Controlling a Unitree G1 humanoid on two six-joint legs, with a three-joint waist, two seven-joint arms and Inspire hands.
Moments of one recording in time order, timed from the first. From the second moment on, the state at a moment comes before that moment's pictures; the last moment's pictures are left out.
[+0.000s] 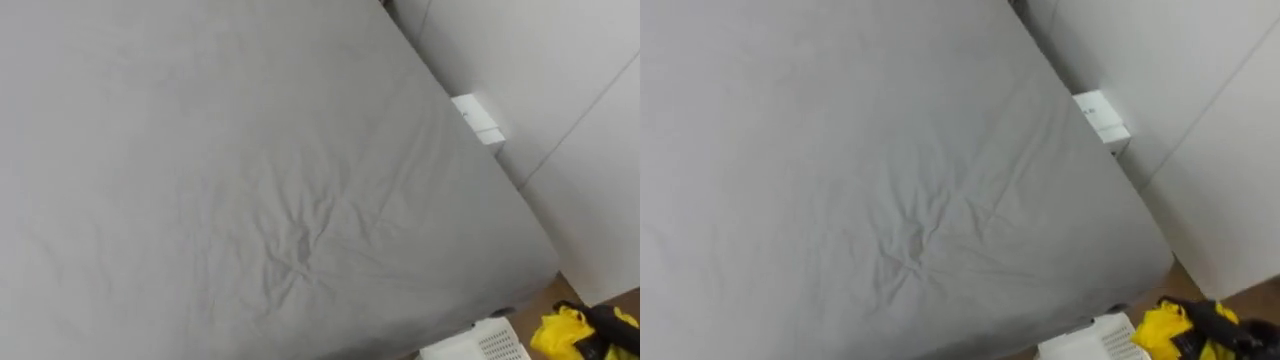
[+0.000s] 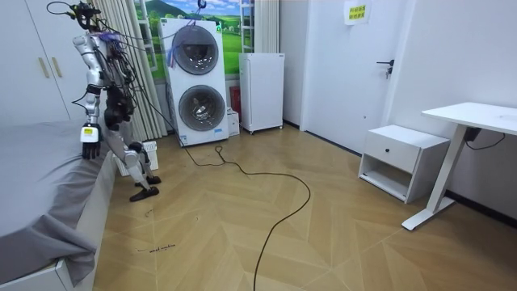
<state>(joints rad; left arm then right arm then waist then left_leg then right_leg) 0.24 0.25 0.11 1.00 -0.03 0.17 0.10 0.07 -0.41 -0.36 0.82 0.23 0.04 -0.32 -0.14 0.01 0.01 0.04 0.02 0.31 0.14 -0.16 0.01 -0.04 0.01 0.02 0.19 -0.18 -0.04</state>
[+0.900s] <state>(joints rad) 0.19 0.24 -0.06 1.02 -0.10 0.16 0.13 -0.08 -0.46 -0.38 0.97 0.17 -0.04 -0.32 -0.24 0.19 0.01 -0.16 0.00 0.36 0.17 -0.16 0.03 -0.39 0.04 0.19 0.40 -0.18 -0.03</state>
